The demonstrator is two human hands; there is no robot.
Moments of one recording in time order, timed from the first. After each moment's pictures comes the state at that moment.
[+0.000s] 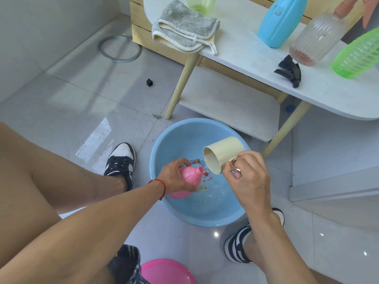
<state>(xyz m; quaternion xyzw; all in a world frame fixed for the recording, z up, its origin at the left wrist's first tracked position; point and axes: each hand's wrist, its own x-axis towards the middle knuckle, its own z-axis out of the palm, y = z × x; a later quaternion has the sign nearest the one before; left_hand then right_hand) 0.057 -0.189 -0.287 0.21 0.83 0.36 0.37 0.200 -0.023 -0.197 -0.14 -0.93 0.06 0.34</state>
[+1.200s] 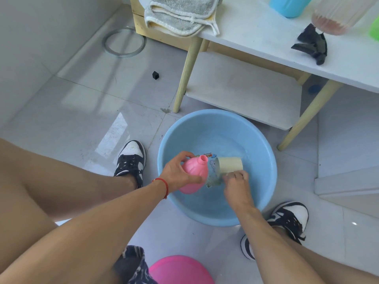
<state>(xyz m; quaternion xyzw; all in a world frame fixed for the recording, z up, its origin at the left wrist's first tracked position) 0.050 -0.196 -0.291 0.14 0.81 0.43 0.38 0.201 -0.023 -0.355 -0.34 -0.91 0.20 -0.09</state>
